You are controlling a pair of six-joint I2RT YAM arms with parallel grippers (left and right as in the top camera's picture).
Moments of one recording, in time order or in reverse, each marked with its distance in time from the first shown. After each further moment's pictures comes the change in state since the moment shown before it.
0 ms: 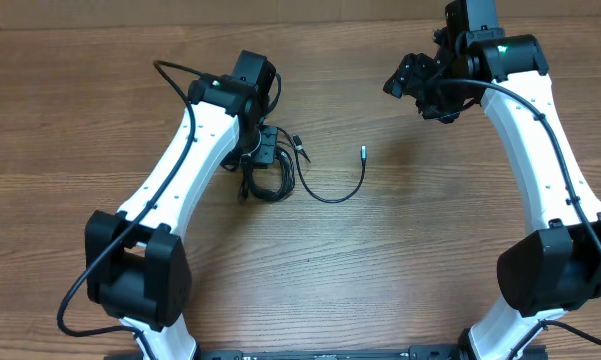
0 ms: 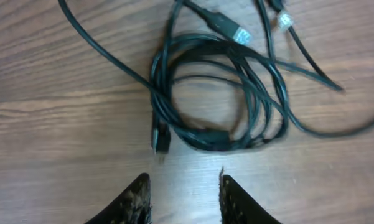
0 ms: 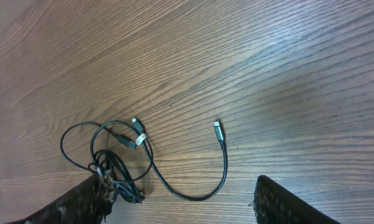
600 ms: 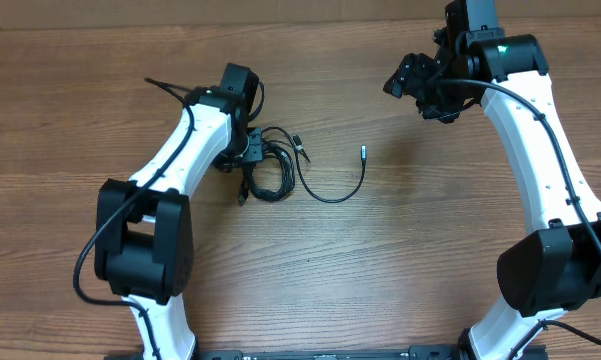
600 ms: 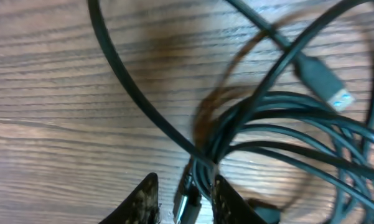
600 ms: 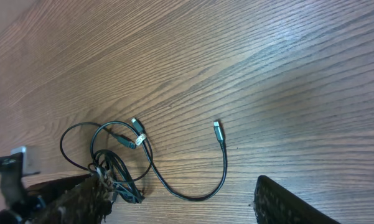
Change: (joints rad) left arm 0.084 0.124 -0.113 0.213 -0.032 -0.085; right arm 0.000 0.000 0.000 0.000 0.002 0.000
